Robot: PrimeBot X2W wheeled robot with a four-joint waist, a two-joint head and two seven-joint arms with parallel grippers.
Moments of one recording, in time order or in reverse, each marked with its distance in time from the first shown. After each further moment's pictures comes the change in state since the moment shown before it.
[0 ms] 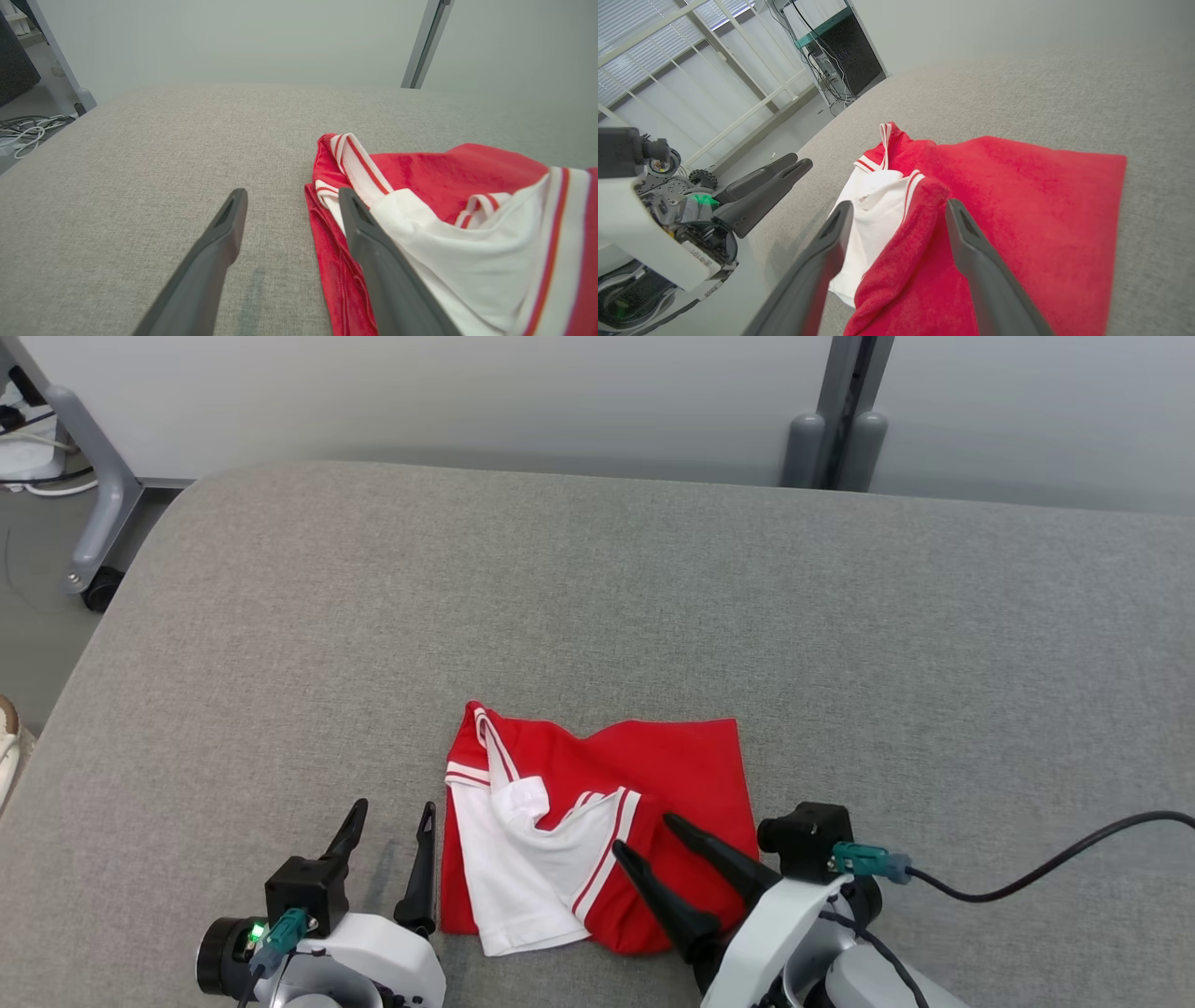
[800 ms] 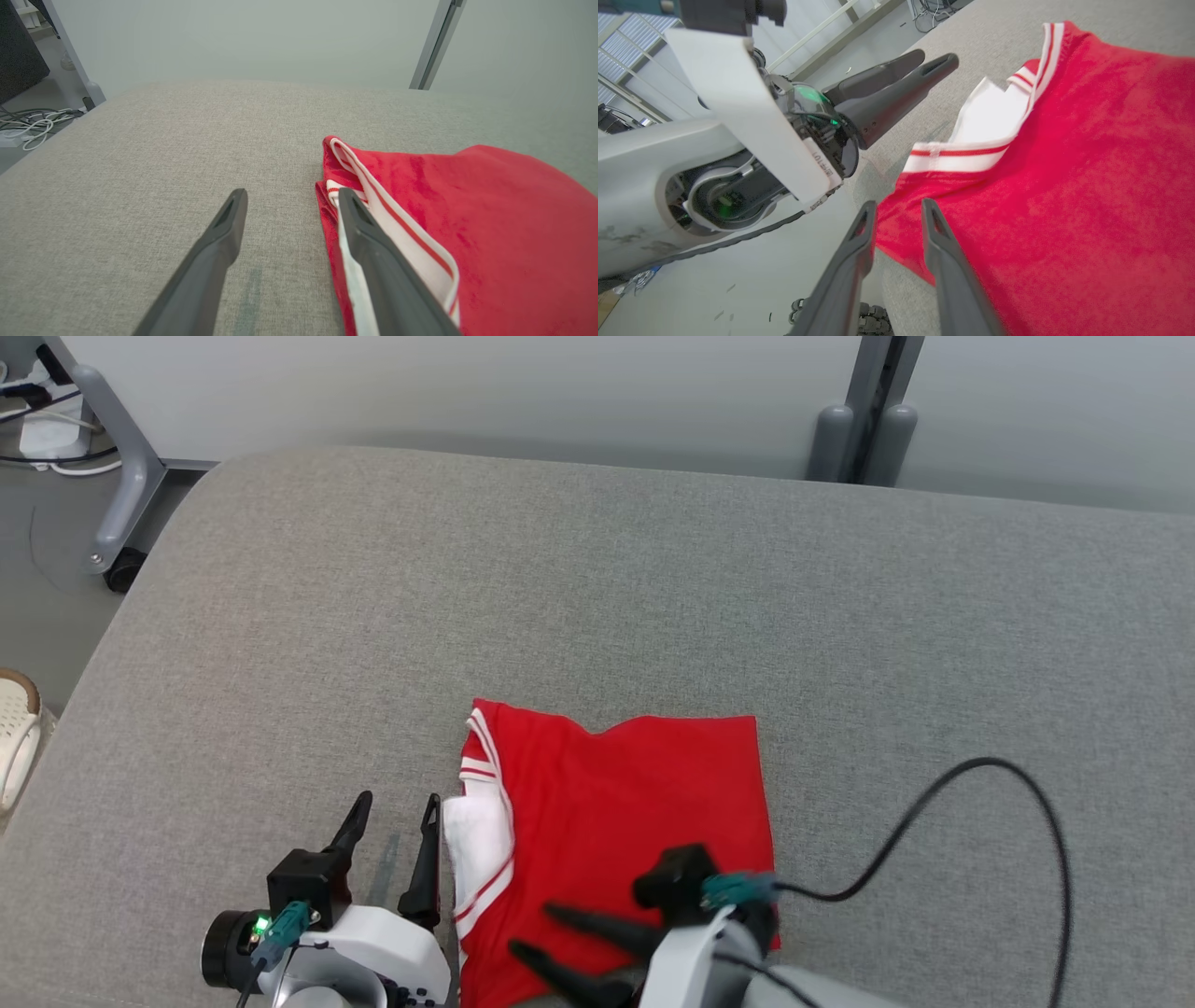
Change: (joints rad) left arm -0.010 0.000 -0.018 -0.001 -0.022 0.006 0.000; right arm -0.162 0.004 0.436 -0.001 0.183 0.000 0.079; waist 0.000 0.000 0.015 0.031
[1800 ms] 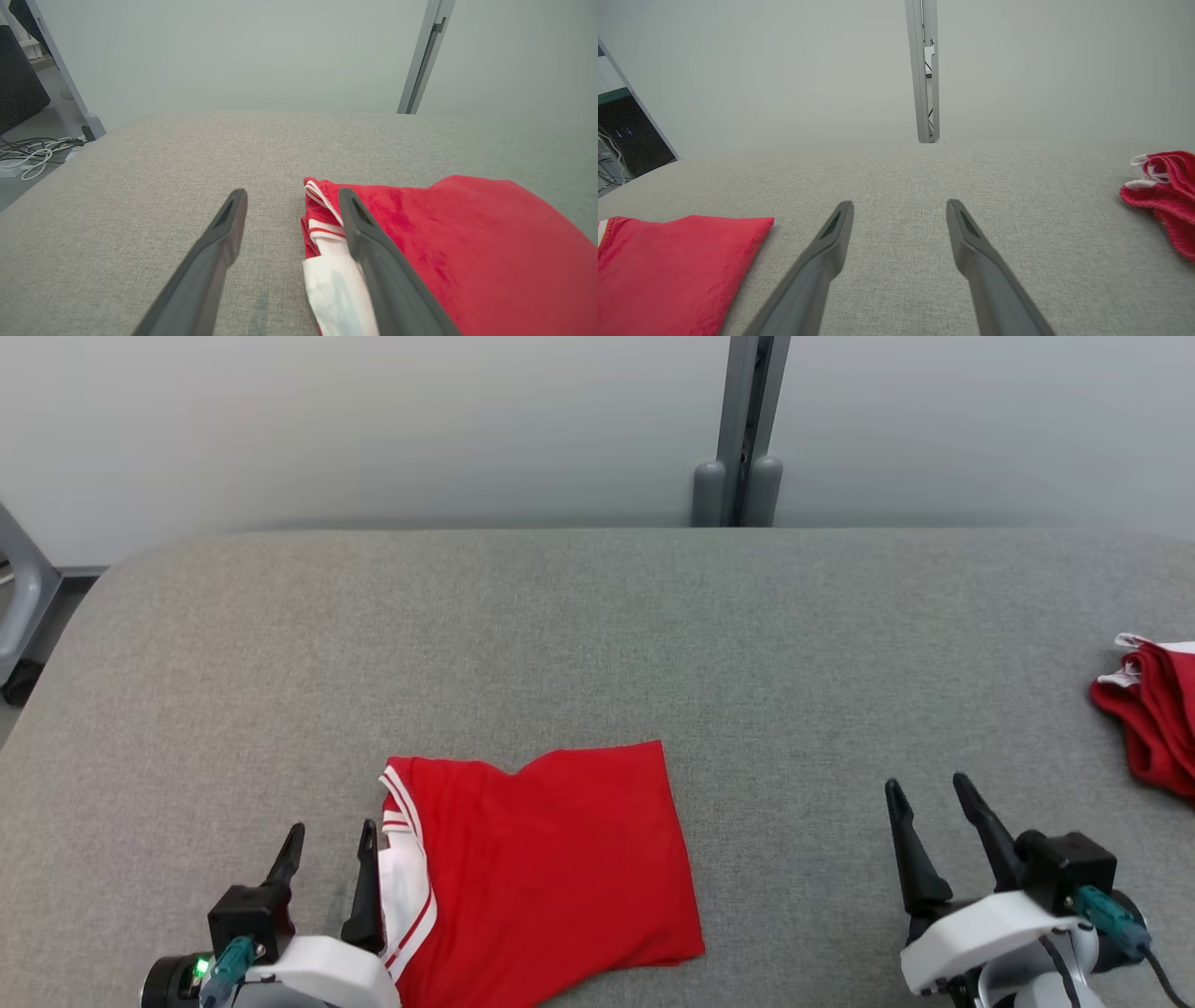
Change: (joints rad) left arm 0.062 0.000 0.135 -0.034 0.064 0.011 0.000; right arm 0.374 0.053 -1.128 -0.001 -0.706 0.000 -0.200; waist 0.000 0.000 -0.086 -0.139
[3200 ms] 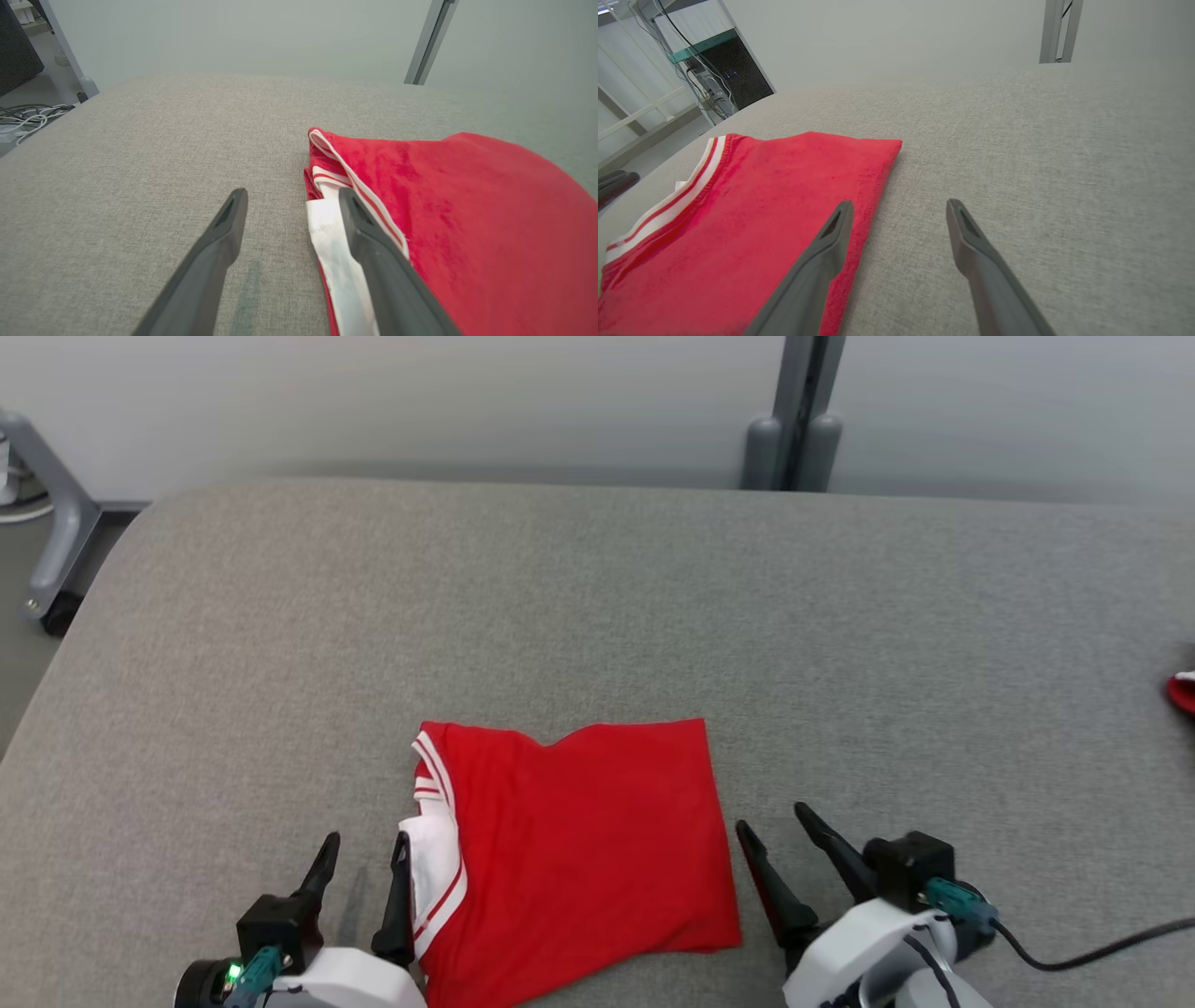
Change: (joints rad) left arm 0.042 0.001 -0.060 -0.027 -0.046 -0.002 0.000; right arm -0.074 0.002 0.320 0.133 0.154 0.000 0.000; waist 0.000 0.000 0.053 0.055
